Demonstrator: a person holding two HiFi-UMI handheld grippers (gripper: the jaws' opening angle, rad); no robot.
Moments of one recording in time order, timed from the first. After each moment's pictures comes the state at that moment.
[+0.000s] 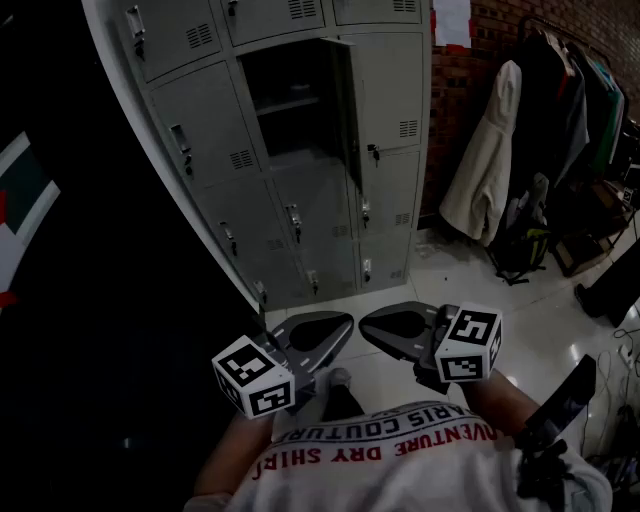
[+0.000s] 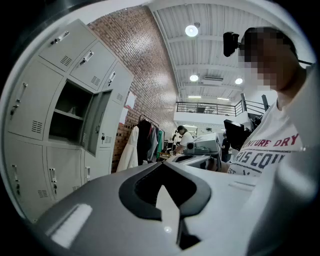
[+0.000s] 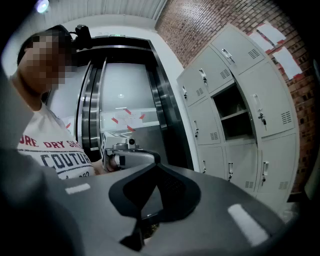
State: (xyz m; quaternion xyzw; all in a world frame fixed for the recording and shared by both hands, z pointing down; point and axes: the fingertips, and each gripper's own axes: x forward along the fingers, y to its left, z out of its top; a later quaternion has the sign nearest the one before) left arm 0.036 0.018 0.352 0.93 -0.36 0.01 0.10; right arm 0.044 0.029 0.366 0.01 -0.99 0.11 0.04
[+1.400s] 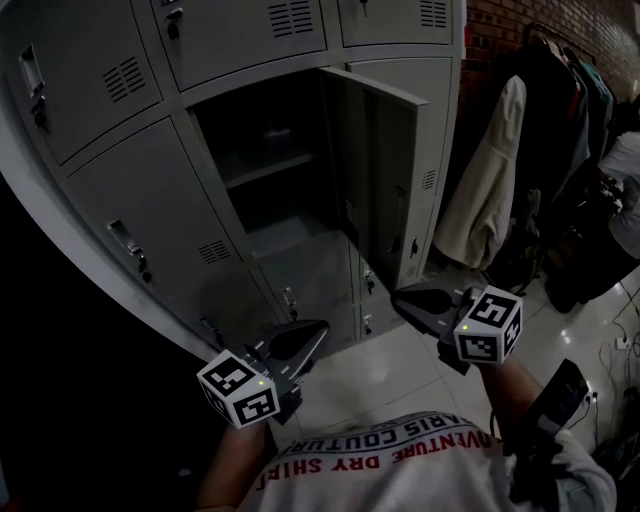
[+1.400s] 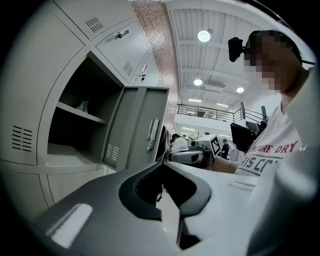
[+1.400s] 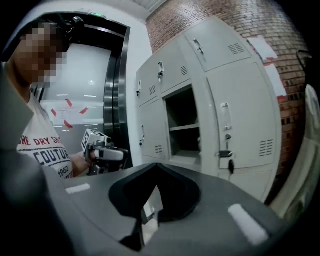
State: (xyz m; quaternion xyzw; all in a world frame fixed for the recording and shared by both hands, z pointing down) left arm -0.140 -0.278 0.338 0.94 -0.32 0.00 0.12; right arm -0.043 -0.317 0.347 0.20 -0.97 0.08 0.08
